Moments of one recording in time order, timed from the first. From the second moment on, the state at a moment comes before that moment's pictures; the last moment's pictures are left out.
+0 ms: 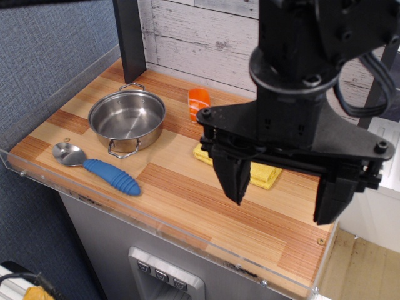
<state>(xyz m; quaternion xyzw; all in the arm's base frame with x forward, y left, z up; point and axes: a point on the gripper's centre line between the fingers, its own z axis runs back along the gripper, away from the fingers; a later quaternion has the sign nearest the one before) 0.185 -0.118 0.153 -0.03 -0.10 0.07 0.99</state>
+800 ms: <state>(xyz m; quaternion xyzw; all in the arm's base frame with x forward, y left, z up) 0.179 -0.054 0.128 -0.02 -0.07 0.29 0.95</state>
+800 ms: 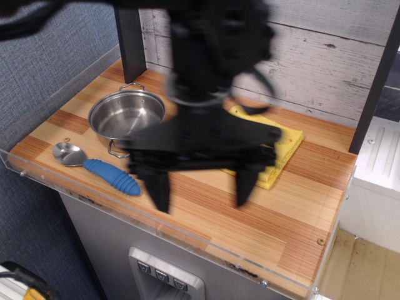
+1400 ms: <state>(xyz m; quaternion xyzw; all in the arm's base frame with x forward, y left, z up) 0.239 0.015 0.109 -0.02 -0.08 0.37 0.93</state>
